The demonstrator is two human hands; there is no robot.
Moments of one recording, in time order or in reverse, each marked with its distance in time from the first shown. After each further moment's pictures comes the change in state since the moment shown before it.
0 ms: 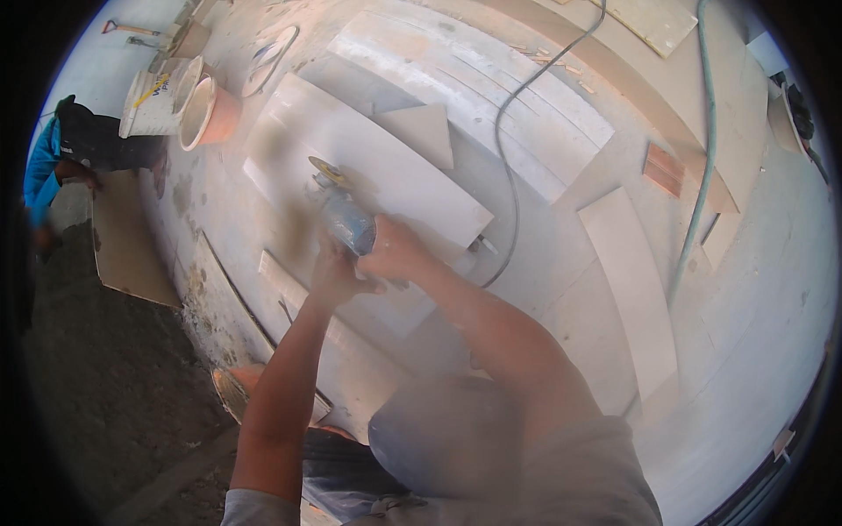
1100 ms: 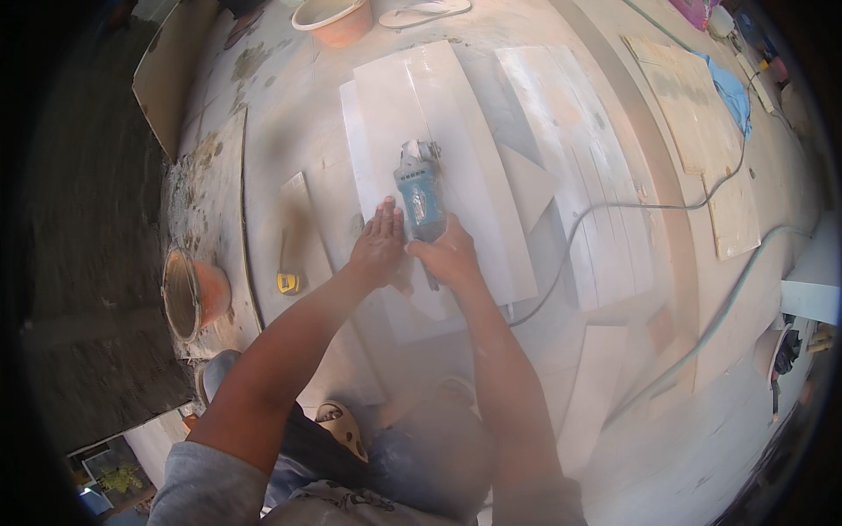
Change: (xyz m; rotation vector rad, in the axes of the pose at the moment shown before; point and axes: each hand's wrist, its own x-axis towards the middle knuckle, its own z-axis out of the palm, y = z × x) left_hand -0.011 0.043 0.002 0.133 -0.065 -0.211; right_hand 0.026 0.003 0.005 0.043 0.052 -0.058
